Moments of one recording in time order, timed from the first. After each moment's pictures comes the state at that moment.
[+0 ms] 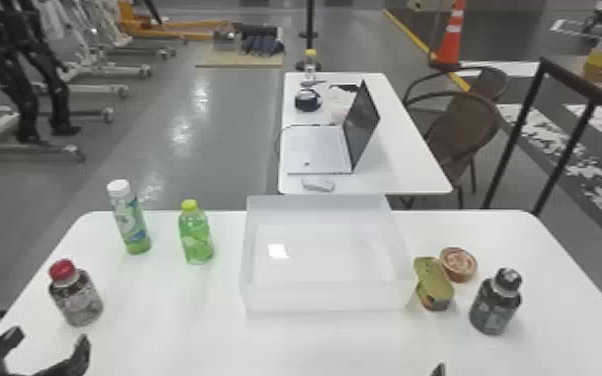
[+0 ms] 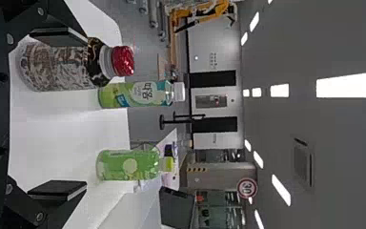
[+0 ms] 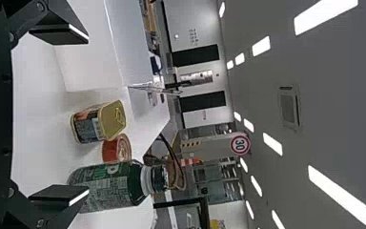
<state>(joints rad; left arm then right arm) 0.34 0.01 0.46 -1.67 0.09 -0.23 -0.53 0.46 -0.06 0.17 -1.57 -0.14 -0.55 -0.23</state>
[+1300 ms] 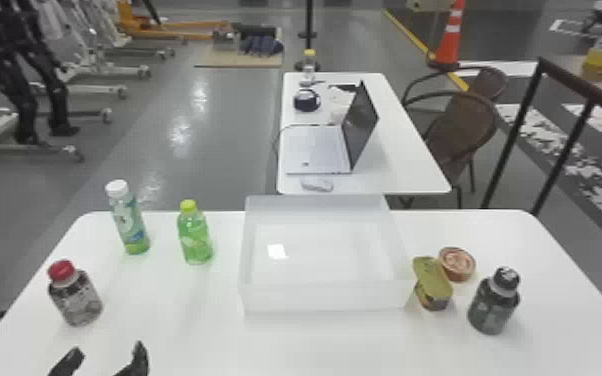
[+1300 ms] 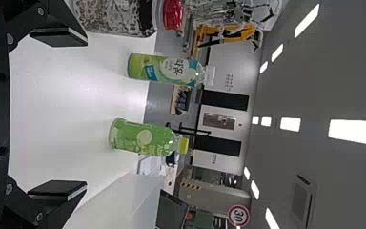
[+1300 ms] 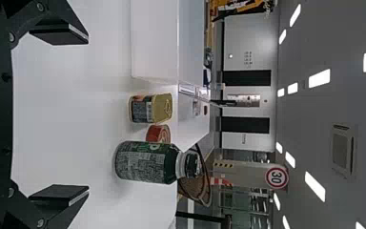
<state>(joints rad) 0.42 0.00 0.20 -1.66 0.22 -0.25 -0.22 0.66 0.00 -0.05 -1.79 0.01 -0.31 0.03</state>
